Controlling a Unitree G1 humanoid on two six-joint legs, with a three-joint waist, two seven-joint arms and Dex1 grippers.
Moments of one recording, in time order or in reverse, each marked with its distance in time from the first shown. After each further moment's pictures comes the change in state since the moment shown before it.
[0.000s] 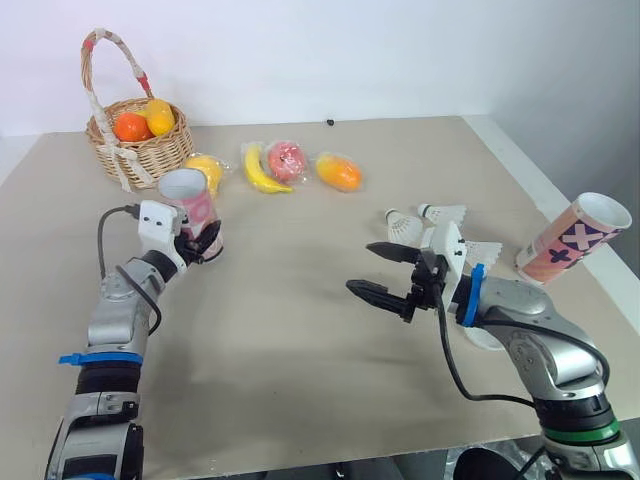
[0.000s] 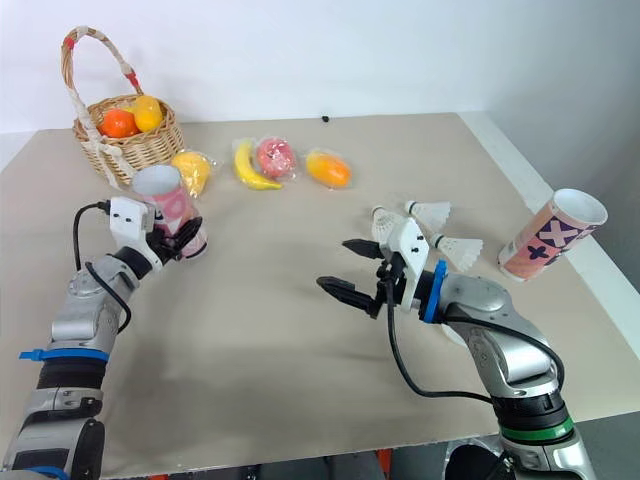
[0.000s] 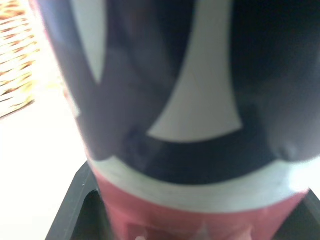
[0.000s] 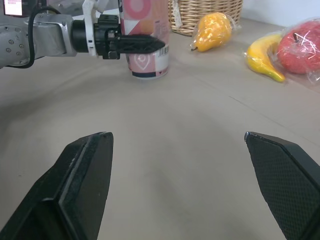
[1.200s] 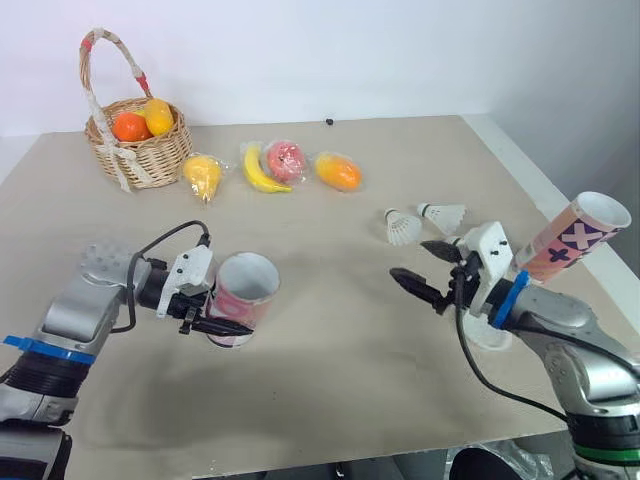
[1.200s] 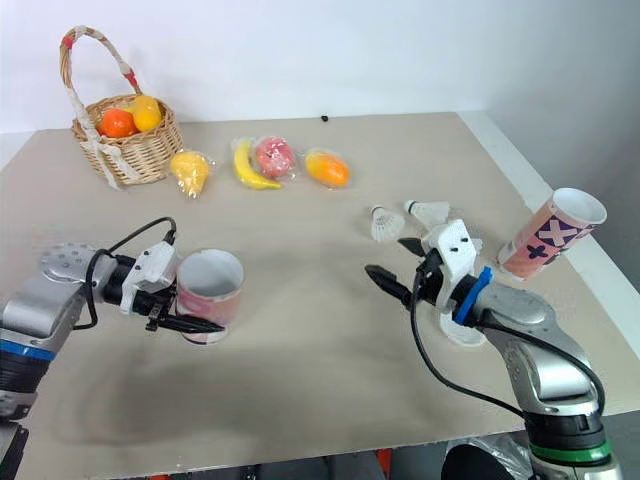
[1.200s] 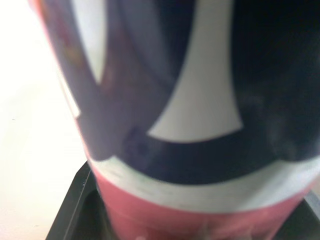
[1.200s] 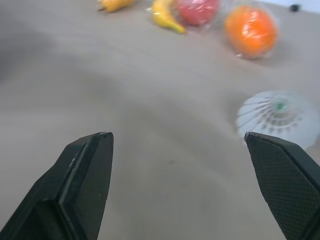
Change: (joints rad) left arm 0.010 0.320 -0.274 -0.255 -0.093 0.079 -0.895; right arm 0.090 -0.035 -0.108 0.020 -0.098 0.026 -0.205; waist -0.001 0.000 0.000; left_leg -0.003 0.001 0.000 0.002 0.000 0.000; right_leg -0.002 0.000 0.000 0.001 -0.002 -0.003
